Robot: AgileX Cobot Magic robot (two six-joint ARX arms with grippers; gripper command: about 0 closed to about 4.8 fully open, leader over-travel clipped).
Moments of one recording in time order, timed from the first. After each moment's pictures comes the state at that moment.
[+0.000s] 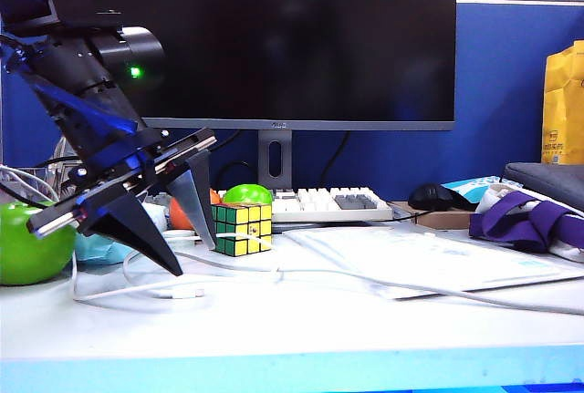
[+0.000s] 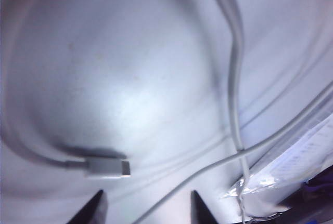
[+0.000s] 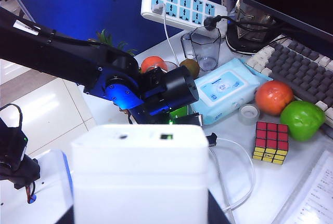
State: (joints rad) left arm -0.42 1.74 1.07 -0.53 0.47 -1.28; right arm 0.51 1.21 1.59 -0.86 -0.60 -0.12
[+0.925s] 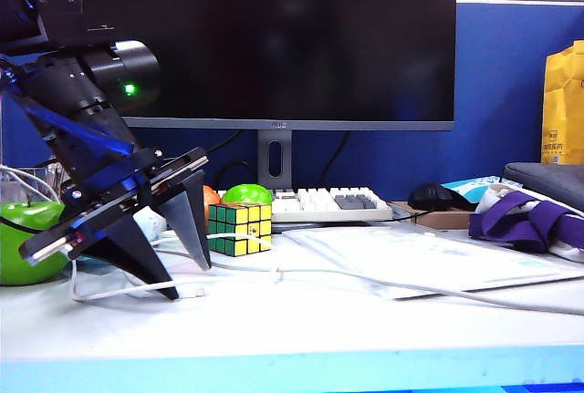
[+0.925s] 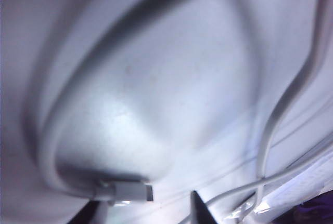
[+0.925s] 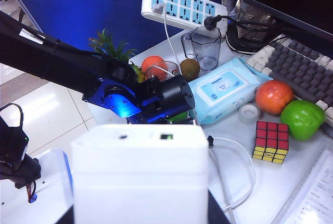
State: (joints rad) left arm -0.43 1.74 1.00 -0.43 0.45 -1.39; right arm 0.51 1.21 1.59 -0.86 -0.60 -0.12
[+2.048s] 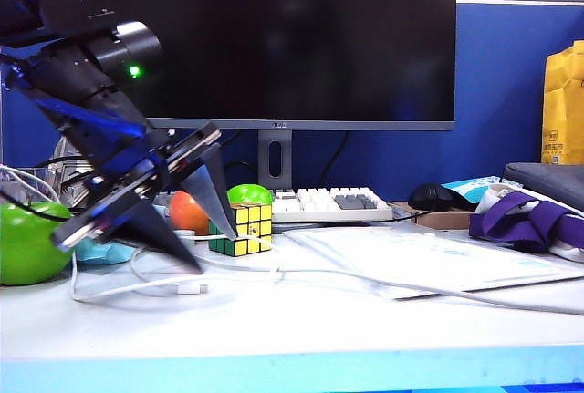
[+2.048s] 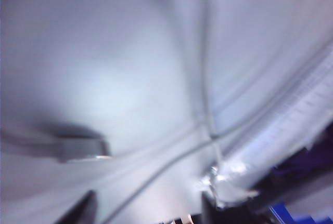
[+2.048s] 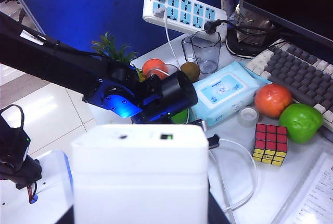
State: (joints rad) left arm -0.44 1.72 0.99 -0.34 0.53 -1.38; right arm 0.51 1.19 1.59 -0.86 -0.59 -0.12
